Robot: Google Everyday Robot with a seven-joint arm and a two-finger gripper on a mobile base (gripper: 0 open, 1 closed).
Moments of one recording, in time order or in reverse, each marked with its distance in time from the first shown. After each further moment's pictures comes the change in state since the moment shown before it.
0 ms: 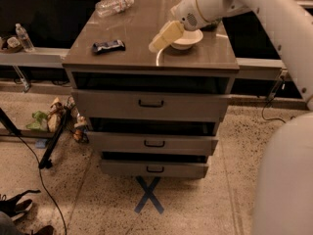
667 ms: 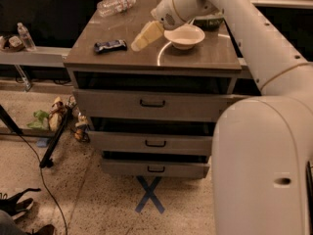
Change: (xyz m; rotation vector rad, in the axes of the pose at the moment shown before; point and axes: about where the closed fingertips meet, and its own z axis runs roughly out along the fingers) arm -0.020 -0.009 0.062 -0.078 -0.020 -0.011
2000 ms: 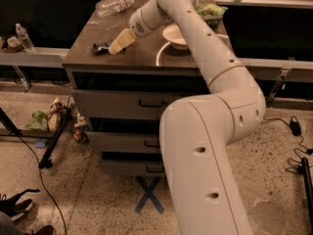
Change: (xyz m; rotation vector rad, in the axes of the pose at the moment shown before) arm -0.003 -0.039 0.118 0.046 0.042 0.098
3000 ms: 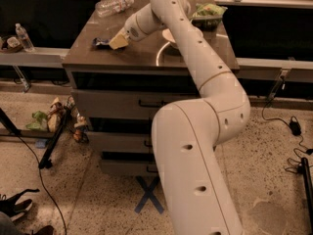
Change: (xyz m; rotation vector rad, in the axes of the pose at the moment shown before) arm -0.001 0.001 0.035 -0.029 -0.036 -0.005
